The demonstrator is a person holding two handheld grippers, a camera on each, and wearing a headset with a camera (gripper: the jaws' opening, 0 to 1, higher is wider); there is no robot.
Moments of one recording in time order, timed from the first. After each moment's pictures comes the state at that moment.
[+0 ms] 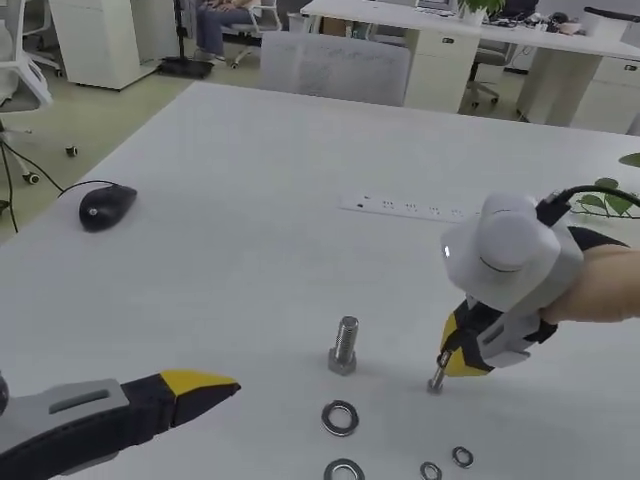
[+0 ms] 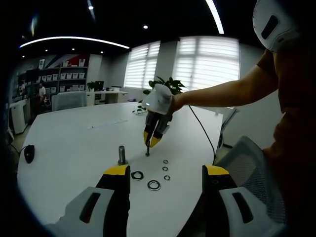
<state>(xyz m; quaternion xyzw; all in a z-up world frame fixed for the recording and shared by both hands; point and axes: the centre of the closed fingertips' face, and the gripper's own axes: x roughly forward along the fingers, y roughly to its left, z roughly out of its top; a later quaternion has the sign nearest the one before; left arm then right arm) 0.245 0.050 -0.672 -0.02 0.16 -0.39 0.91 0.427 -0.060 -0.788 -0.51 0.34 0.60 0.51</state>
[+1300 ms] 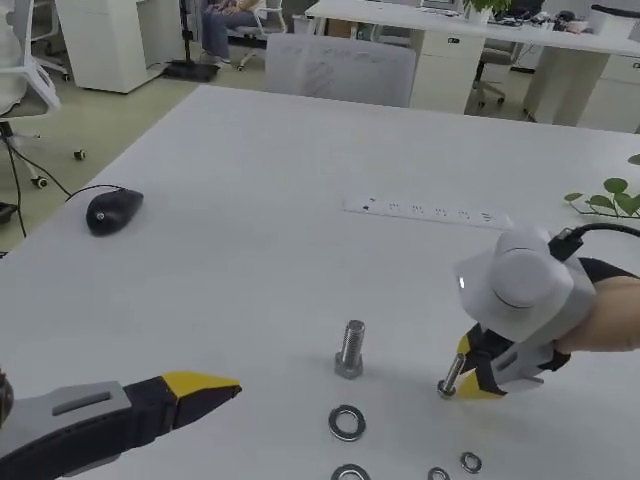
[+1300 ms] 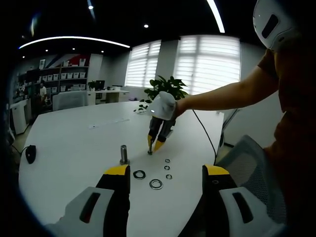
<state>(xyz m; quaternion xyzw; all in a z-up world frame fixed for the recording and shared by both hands) 0.246 0.052 -0.673 -0.02 0.16 -0.38 0.91 0.426 -0.078 -0.802 -0.51 0.34 0.60 0.51</state>
